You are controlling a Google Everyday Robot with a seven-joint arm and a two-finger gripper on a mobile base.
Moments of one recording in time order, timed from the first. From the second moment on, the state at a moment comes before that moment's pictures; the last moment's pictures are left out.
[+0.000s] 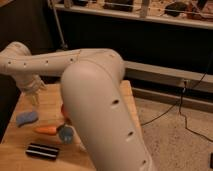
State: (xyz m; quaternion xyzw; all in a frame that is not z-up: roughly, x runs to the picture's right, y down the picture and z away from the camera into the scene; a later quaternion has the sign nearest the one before) arm -0.355 0.022 0.732 -0.29 0.00 0.06 0.95
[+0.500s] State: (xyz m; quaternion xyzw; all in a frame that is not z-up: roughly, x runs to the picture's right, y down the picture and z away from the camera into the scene) arm -0.410 0.013 0.788 -0.31 -0.03 -0.06 0.95
